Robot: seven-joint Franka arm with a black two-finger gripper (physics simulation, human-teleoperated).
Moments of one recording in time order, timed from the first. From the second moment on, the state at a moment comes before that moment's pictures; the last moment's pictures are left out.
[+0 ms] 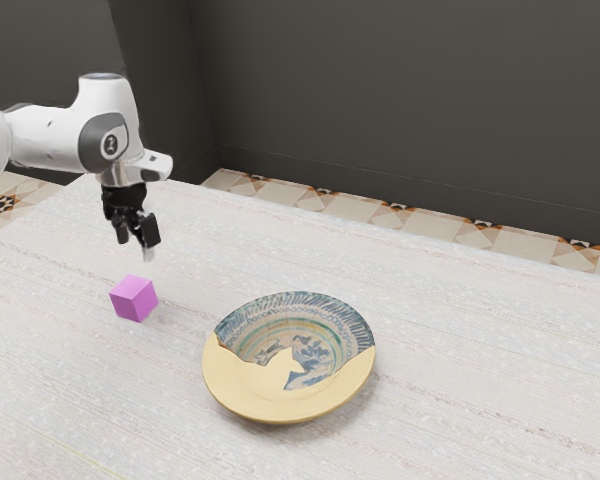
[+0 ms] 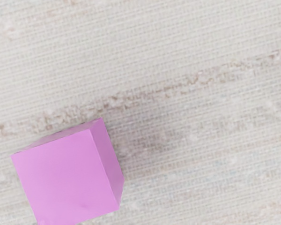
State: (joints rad) arm 0.21 0.29 0.04 -1.75 0.06 1.96 0.50
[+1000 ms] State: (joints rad) arm 0.31 0.50 0.08 -1.76 -0.12 2.13 0.50
